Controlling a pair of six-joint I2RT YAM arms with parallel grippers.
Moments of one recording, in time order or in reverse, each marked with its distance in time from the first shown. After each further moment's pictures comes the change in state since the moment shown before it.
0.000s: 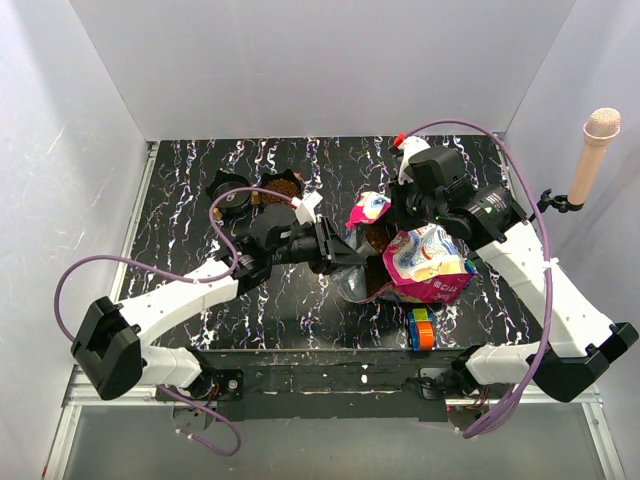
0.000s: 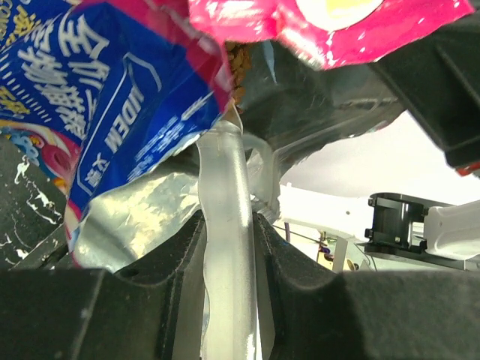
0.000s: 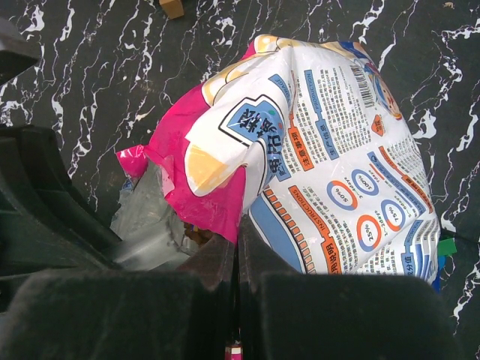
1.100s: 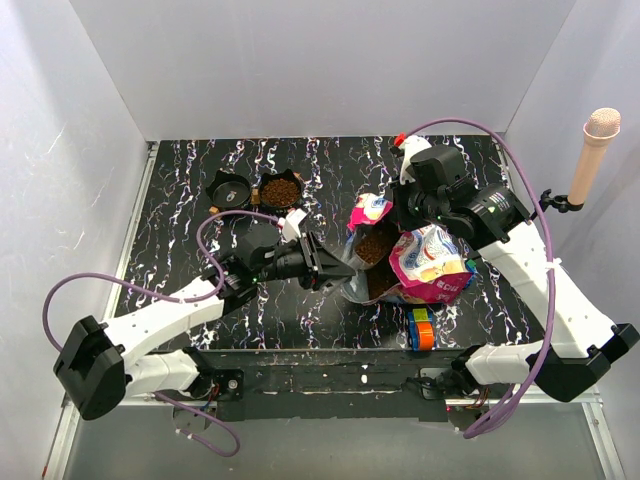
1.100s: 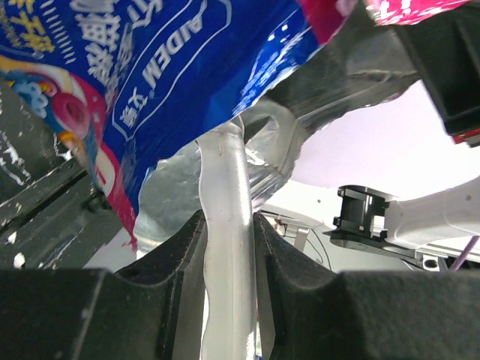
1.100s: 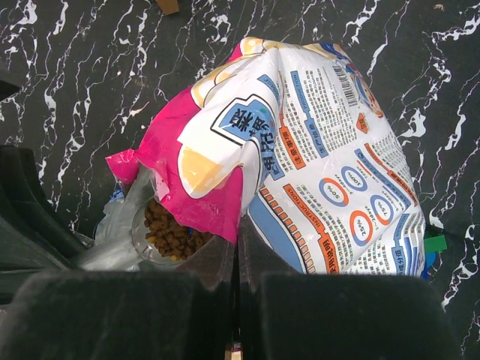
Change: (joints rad) left arm 0.005 -0.156 -0.201 0.117 0.001 -0.192; right arm 0.000 0.000 0.026 -0.032 0.012 -0.023
